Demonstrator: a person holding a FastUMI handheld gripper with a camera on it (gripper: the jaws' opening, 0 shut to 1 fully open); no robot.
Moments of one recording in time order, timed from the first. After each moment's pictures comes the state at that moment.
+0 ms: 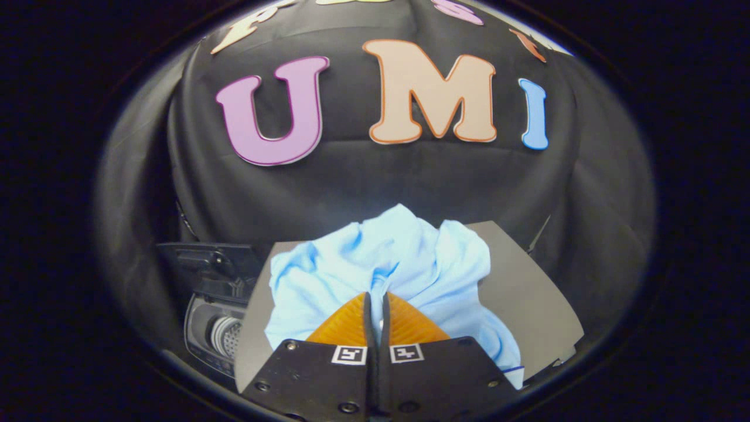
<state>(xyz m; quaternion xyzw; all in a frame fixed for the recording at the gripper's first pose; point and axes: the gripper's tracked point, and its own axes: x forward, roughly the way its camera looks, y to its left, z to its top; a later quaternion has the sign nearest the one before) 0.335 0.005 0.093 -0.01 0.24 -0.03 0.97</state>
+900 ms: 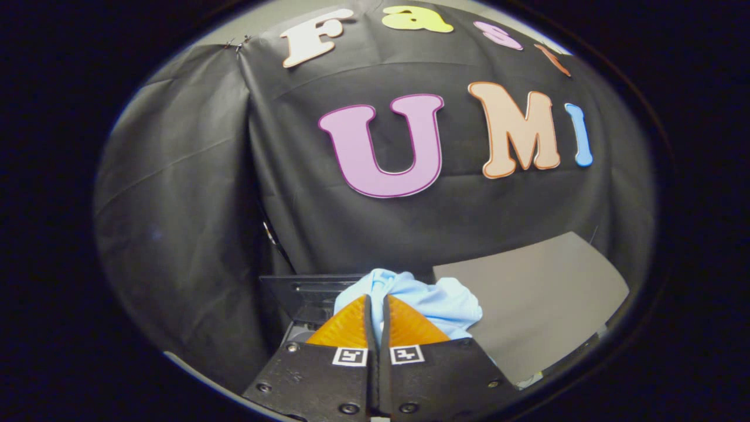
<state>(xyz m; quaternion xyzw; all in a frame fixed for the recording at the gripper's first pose) 0.309 0.230 0.135 0.05 0.18 0.07 0.98</state>
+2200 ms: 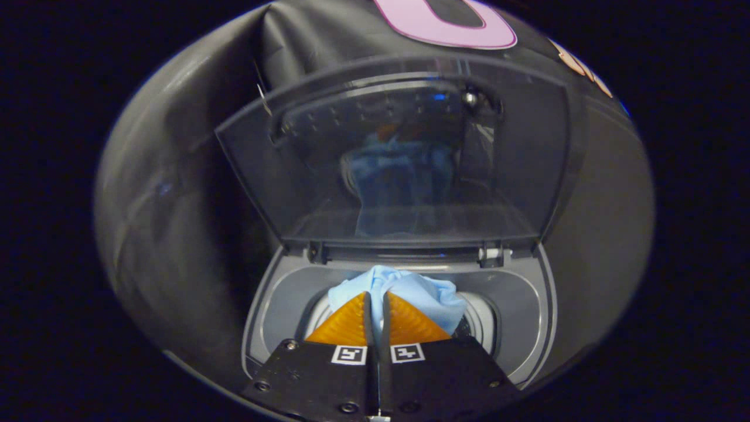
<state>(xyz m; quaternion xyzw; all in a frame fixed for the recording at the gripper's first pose) 0.357 0.354 -0.184 0.02 0.37 0.12 0.92</state>
